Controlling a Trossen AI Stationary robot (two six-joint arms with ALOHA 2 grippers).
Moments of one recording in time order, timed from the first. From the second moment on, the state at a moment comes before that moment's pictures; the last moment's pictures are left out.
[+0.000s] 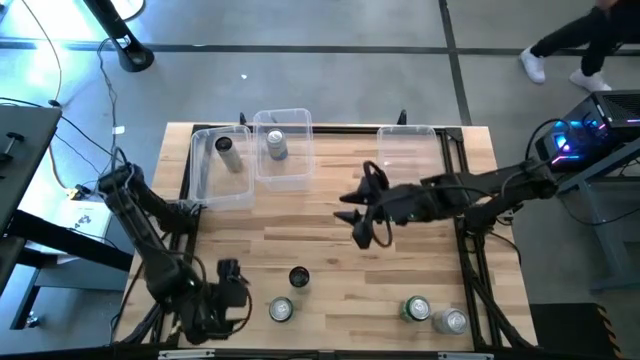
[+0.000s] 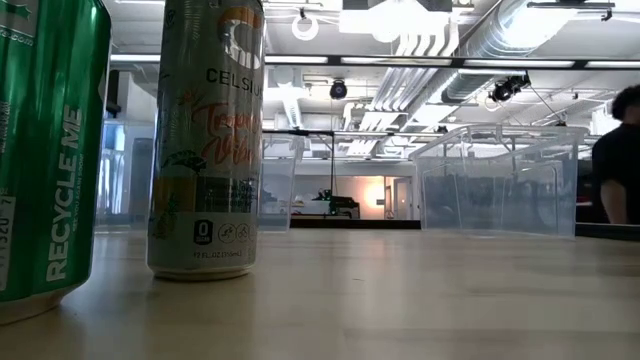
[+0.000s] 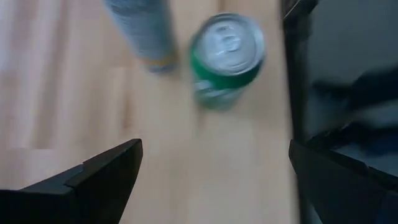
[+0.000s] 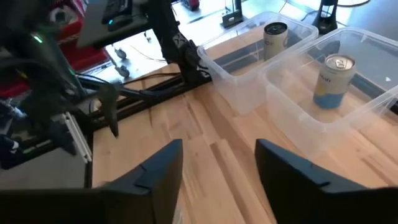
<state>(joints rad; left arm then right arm) -0.95 1.53 1.25 -0.87 -0.42 -0.90 0.30 1.47 1.56 -0.61 0.44 0.52</state>
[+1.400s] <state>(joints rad) -0.83 1.93 1.02 -0.10 -0.68 -0.98 0.26 1.47 1.56 -0.62 0.32 0.49</state>
